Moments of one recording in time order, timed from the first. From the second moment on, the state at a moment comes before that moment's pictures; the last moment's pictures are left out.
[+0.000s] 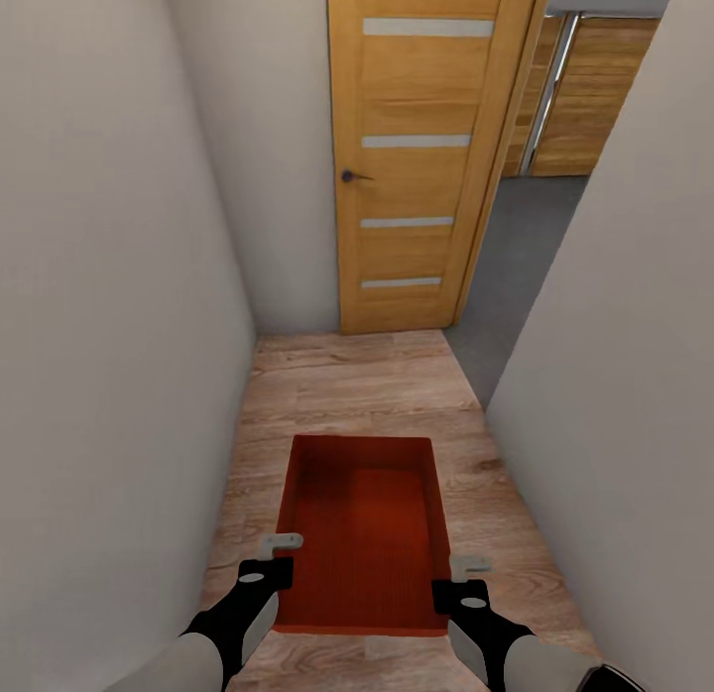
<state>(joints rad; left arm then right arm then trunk) -0.62 -0.14 0.00 -0.29 0.00 0.07 0.24 -0.67 0.09 0.67 -0.06 -0.61 -0.08 -0.26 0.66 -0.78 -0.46</state>
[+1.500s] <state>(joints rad) -0.62 -0.14 0.00 -0.29 0.00 0.07 0.24 -0.67 0.09 0.66 -0.06 -0.61 -0.08 -0.26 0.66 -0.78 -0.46</state>
